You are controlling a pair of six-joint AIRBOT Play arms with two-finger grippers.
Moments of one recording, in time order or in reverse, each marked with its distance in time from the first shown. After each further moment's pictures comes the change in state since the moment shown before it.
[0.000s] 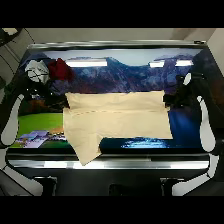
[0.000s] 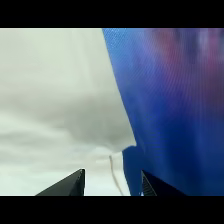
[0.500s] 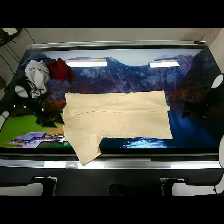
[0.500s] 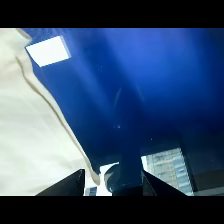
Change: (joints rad) left arm 0.069 0.347 -0.537 -0.043 0.053 0.012; right arm -0.193 0.209 -0.158 0.012 0.203 -0.002
